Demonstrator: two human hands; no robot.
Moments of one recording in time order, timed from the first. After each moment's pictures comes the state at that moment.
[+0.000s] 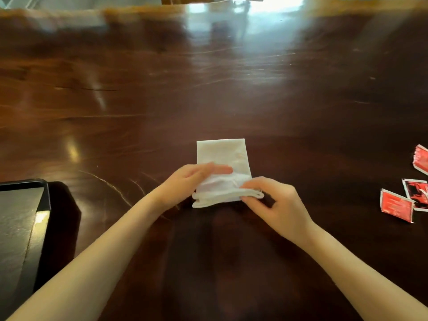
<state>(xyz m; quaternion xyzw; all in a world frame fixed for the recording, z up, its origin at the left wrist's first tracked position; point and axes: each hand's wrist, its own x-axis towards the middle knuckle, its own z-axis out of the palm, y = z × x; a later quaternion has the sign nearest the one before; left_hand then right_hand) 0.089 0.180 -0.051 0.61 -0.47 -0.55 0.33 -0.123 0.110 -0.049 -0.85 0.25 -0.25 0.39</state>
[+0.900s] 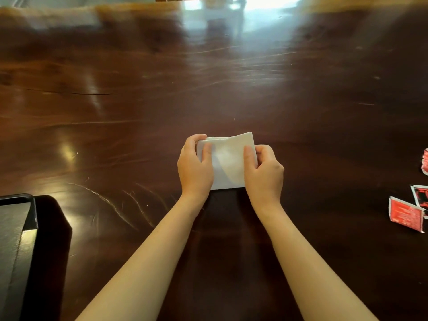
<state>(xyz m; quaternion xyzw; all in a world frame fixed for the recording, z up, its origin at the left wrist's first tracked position) 0.062 0.121 -0.070 0.80 -0.26 -0.21 0.49 -0.048 0.077 -0.074 -0.67 0.59 -0.30 0.35</state>
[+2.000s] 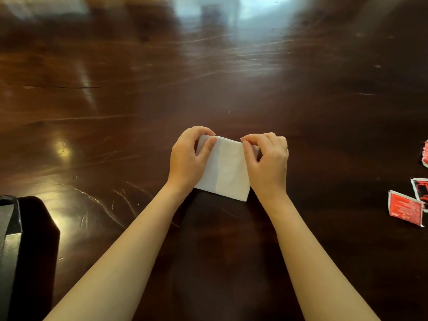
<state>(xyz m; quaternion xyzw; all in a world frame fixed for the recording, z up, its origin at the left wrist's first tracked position) 0.085 0.113 -0.086 0.76 -0.46 -0.17 0.43 -0.057 0.056 -0.090 -0.75 0.51 -0.34 0.23</state>
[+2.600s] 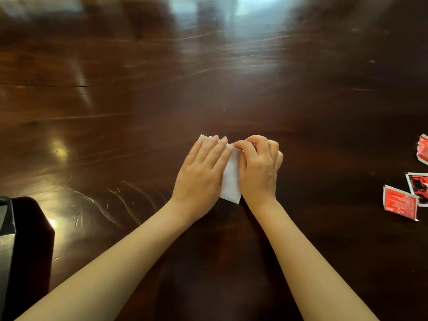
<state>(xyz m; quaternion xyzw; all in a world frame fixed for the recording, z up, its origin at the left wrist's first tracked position) 0.056 0.140 -0.094 0.70 -0.70 0.04 0.14 -0.060 0.069 -0.112 -0.79 0.51 -0.31 0.10</state>
